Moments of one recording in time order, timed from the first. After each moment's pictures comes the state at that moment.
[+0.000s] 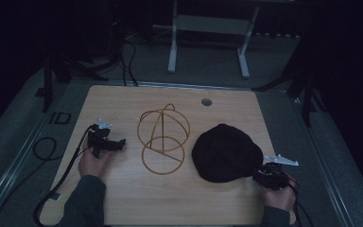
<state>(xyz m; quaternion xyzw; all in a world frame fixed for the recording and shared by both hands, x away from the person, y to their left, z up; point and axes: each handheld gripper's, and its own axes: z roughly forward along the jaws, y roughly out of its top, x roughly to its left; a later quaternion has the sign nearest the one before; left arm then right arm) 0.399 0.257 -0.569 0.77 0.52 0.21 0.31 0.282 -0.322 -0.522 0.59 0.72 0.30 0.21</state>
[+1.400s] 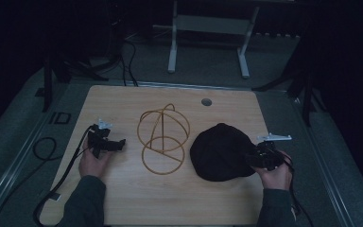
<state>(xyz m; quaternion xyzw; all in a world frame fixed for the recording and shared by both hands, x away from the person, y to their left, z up) 0.398 0.258 -0.569 0.77 0.52 0.21 0.31 0.324 -0.296 -0.469 0.54 0.77 0.30 0.17</state>
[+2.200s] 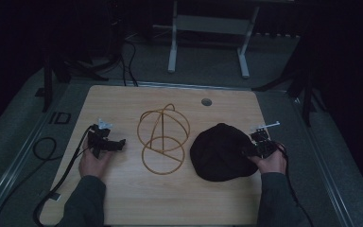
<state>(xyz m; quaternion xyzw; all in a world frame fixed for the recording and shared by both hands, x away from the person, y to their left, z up) 0.398 0.257 -0.569 0.77 0.52 0.21 0.31 0.377 -0.296 -0.485 0.57 0.79 0.21 0.13</state>
